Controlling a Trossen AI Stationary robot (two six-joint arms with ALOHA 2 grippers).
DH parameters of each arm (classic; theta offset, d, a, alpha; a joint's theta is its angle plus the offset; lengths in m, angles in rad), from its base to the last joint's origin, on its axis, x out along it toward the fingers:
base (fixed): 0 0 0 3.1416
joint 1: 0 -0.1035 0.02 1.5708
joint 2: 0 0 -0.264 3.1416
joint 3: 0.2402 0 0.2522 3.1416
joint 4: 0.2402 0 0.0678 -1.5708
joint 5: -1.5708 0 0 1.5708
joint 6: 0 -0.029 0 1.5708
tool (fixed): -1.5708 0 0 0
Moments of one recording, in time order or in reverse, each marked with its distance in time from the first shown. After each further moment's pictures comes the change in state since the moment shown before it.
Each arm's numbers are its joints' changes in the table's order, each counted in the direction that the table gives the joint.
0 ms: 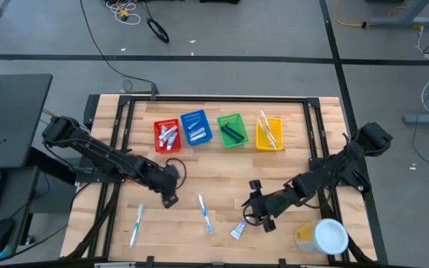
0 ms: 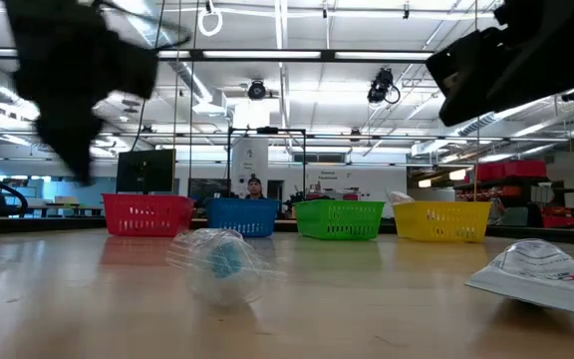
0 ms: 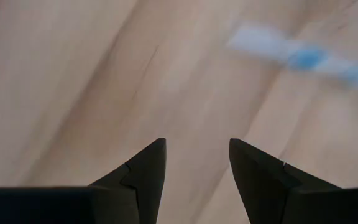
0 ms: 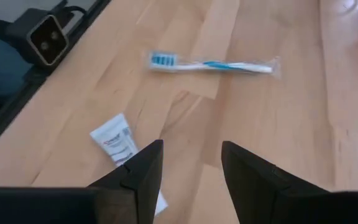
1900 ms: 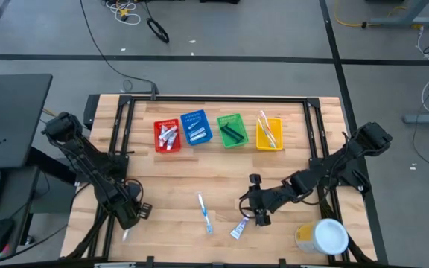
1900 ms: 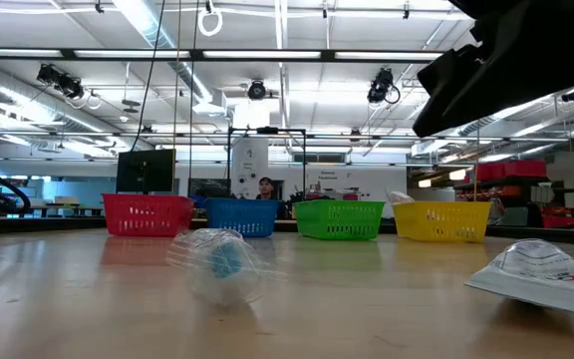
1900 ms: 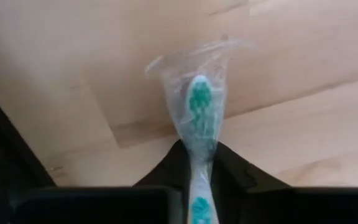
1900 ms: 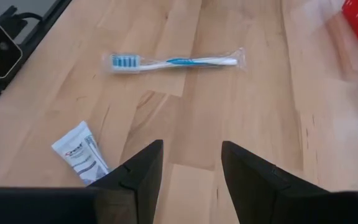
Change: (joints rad) left arm 0.554 -0.002 -0.205 0.064 0.037 1.274; right arm 0.050 0.000 0.000 0.013 0.052 -0.052
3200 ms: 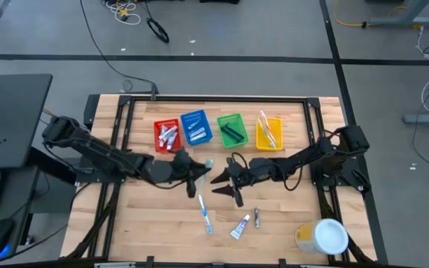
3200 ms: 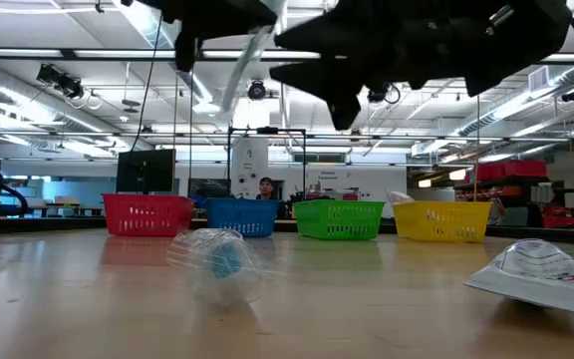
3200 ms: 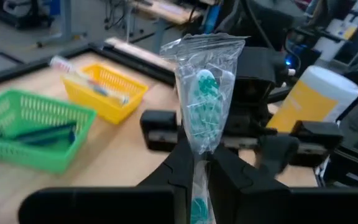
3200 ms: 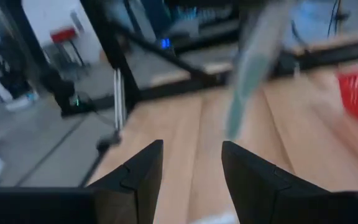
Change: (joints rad) left arm -0.582 0.002 0.213 -0.937 -0.542 -1.749; right arm 0.319 0.229 0.000 -0.799 -0.342 -0.132
